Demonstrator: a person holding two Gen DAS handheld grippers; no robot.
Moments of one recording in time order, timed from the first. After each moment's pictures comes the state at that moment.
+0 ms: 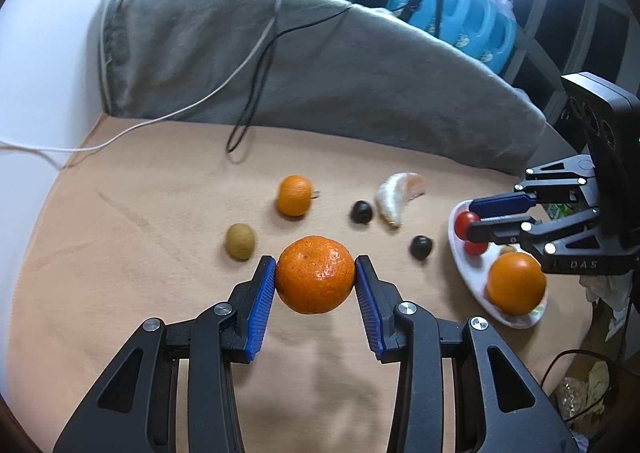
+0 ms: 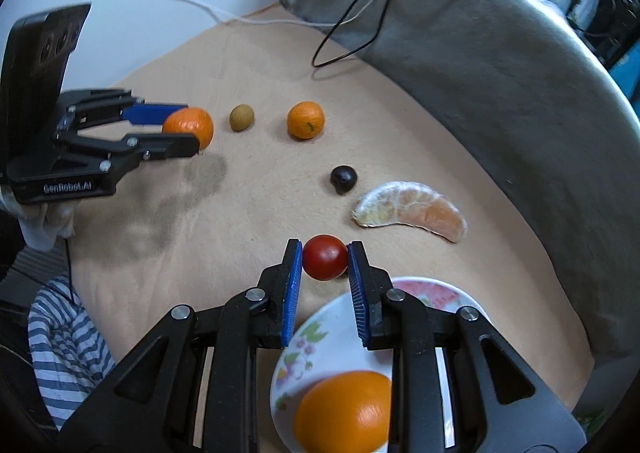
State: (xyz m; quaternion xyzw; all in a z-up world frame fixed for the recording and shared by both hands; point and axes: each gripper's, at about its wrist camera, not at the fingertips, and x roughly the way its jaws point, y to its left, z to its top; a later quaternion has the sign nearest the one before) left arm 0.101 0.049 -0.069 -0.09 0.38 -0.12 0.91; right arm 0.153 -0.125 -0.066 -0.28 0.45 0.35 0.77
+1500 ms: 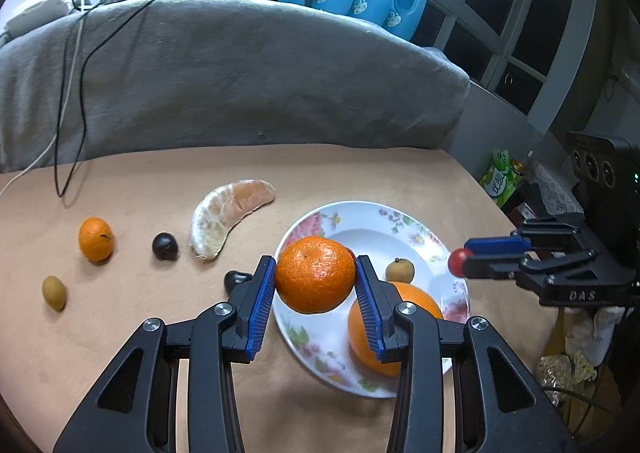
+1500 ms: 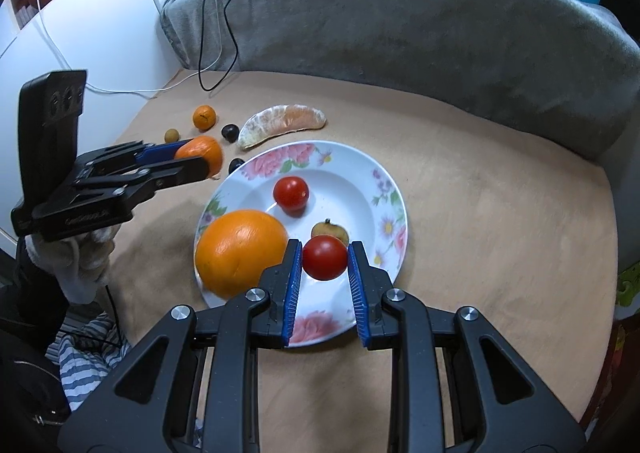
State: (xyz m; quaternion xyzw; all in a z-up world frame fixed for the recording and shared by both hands) left arm 0.125 -0.092 -0.056 -0.05 0.38 -0.23 0.90; right arm 0.126 -0.314 -0.060 -0.07 0.47 0.26 0.84
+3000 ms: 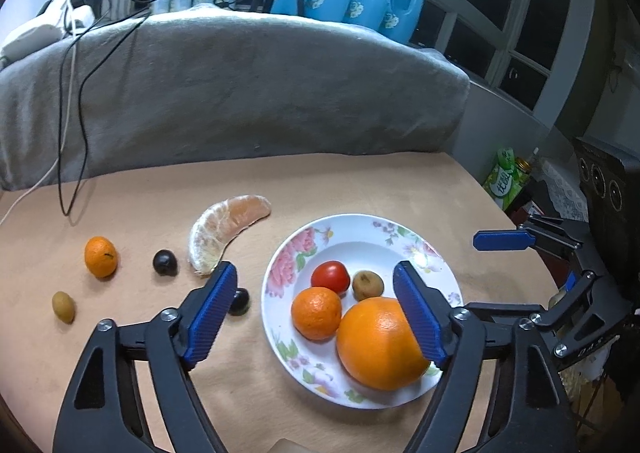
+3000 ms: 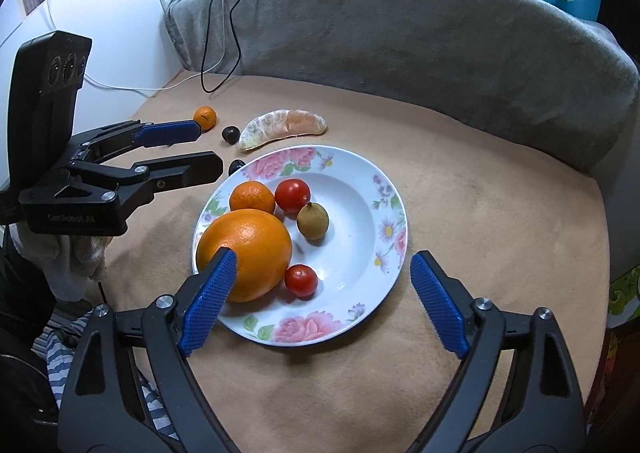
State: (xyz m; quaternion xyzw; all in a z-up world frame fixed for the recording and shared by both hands) left arm 0.127 -0.106 -0.040 -0.04 0.37 -0.21 0.90; right arm 0.117 -0.307 -0.059 -0.08 0.44 0.25 0.86
